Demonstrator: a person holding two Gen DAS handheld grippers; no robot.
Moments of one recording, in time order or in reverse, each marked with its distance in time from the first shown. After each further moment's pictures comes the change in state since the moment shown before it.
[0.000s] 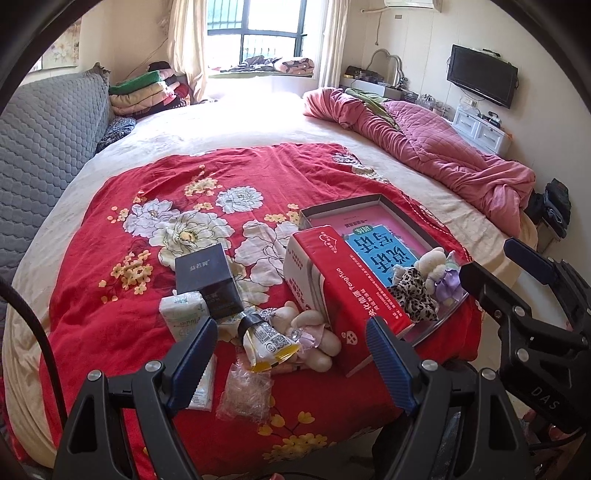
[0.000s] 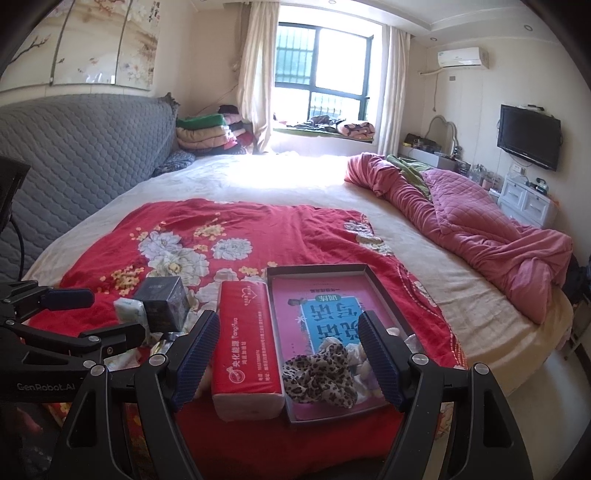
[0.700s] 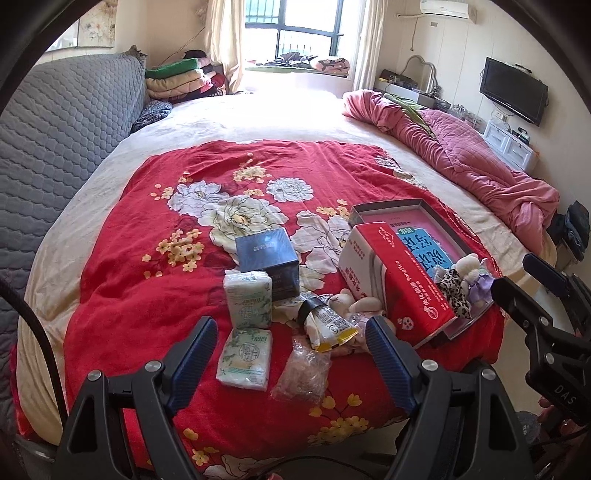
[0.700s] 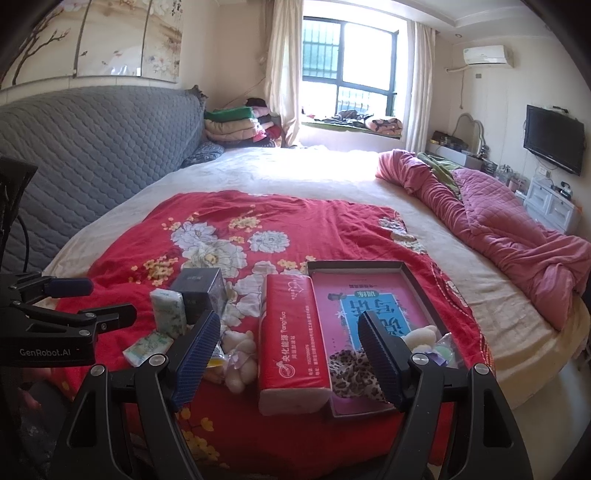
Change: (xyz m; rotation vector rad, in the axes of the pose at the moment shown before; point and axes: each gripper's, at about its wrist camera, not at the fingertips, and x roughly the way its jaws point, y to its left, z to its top) left arm -0.018 0.062 -0.017 -0.099 0.012 0.080; right arm 0.000 0.029 0.000 -0.030 0.026 0.094
